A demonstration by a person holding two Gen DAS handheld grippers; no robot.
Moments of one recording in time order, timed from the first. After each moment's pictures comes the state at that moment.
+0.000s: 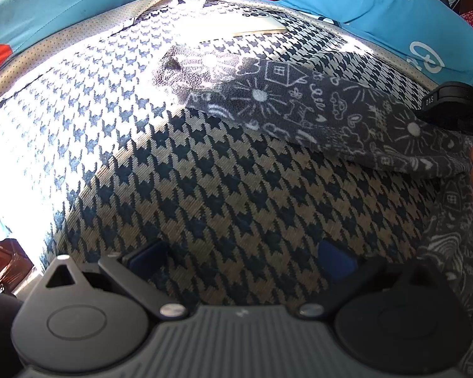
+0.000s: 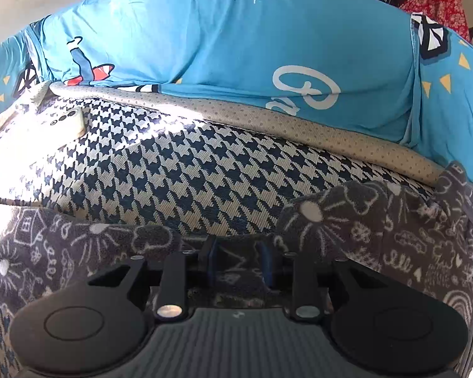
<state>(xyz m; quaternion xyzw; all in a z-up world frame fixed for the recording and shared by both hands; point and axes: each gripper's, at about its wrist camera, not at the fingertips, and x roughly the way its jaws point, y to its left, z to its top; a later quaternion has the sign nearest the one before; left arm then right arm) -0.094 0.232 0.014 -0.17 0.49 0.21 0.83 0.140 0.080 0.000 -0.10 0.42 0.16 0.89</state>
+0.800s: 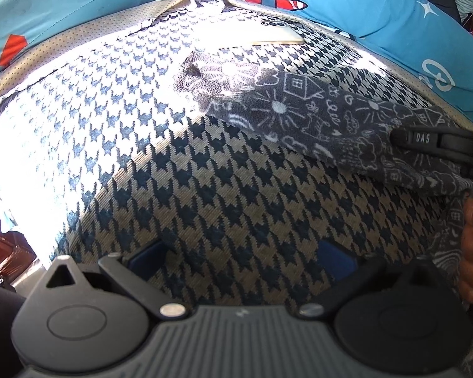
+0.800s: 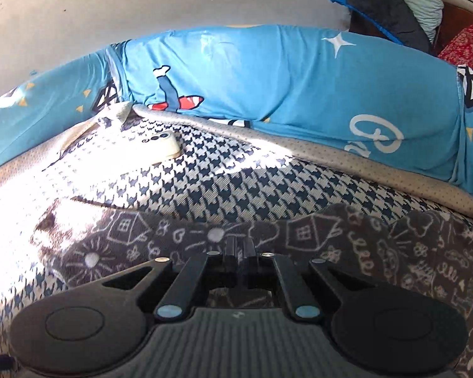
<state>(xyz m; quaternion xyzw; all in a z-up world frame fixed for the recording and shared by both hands) -0.100 0.247 0.025 -0.19 0.47 0.23 0.83 0.078 0.111 0.017 -0.08 0.35 0.27 0.89</state>
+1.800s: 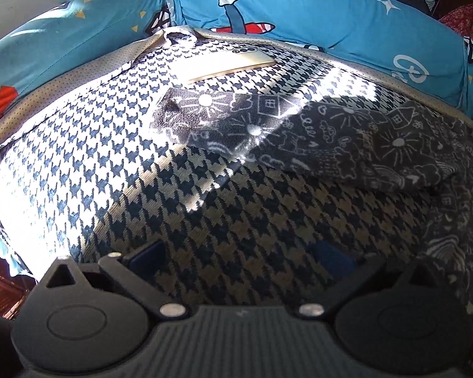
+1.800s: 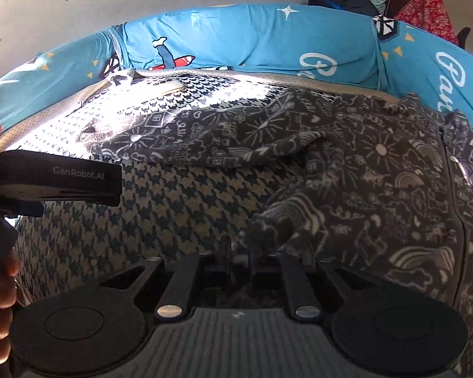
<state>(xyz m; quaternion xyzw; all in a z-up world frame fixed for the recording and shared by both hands) -0.101 0.218 0.034 -0.11 0.44 0.20 0.87 -0.104 0.041 0.009 -0.05 0.38 0.19 0.90</state>
